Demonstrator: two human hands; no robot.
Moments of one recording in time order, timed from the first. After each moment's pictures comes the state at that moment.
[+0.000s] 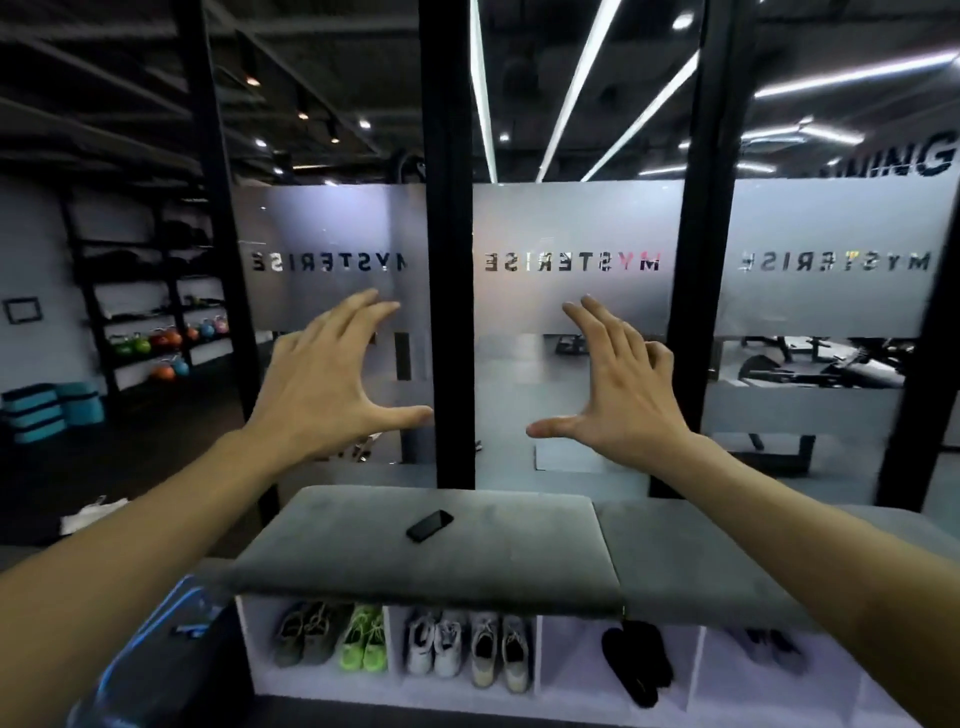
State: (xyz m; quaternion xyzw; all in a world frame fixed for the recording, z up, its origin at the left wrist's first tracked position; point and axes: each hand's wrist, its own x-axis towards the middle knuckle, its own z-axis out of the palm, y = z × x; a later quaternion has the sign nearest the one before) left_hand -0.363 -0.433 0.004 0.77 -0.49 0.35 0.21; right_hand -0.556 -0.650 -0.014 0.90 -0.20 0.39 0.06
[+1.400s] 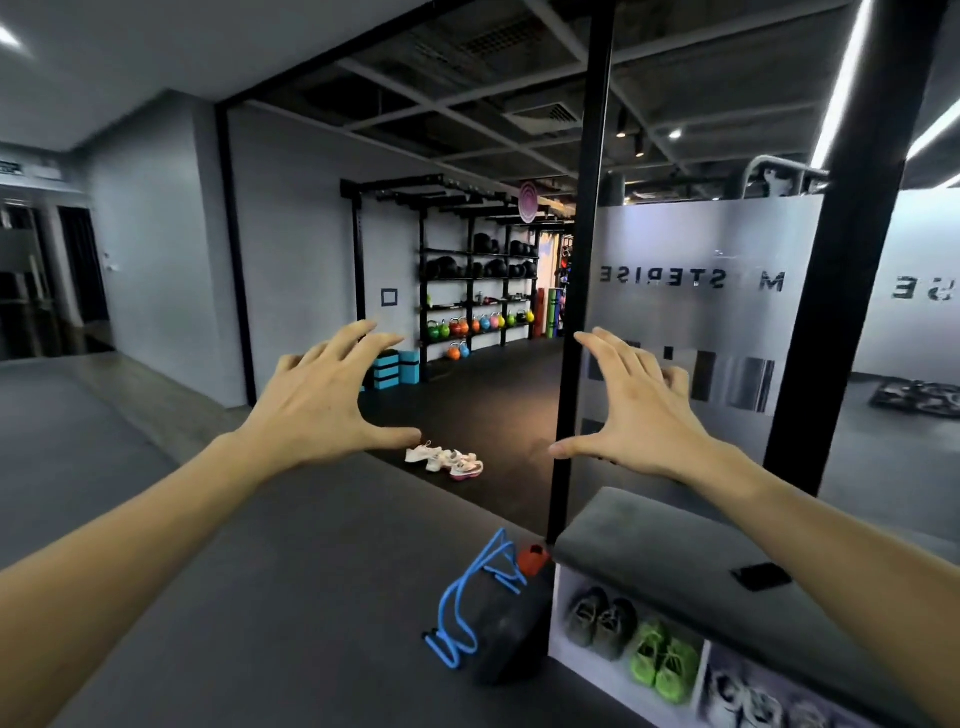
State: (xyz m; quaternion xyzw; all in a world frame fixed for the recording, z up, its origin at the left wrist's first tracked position) left_hand -0.190 0.130 0.004 0.92 -0.23 0.31 0.07; right_hand -0.243 -0.182 -0.003 0.95 0.05 0.31 -0.04
